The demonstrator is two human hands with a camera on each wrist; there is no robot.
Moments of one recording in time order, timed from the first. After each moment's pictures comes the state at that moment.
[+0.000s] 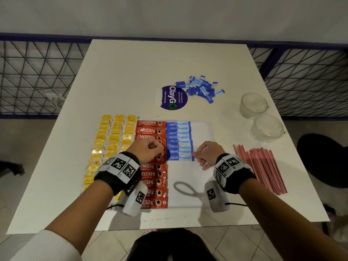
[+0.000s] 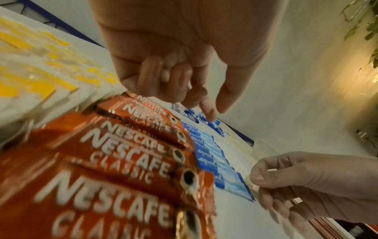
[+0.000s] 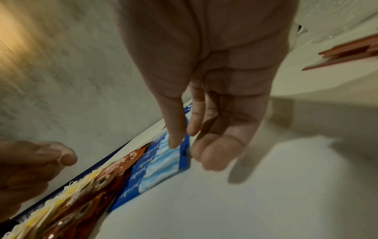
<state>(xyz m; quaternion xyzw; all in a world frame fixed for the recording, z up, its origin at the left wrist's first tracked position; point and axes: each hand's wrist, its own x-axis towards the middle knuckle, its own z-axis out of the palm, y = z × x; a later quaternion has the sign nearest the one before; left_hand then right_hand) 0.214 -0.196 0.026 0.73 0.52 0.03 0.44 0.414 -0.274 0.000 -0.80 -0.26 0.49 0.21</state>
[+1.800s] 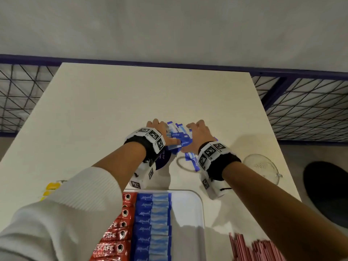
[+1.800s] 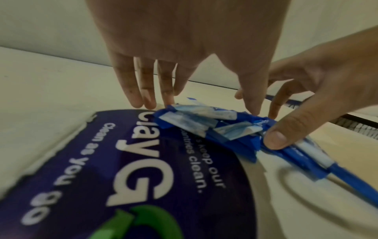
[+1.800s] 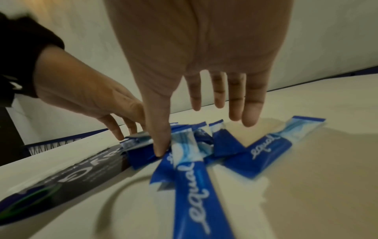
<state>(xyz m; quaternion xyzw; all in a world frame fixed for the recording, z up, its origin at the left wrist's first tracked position) 0.419 0.031 -0.009 0.81 0.50 -0.20 0.23 0.546 -0.051 -0.001 -0.80 -0.54 0.27 0.01</state>
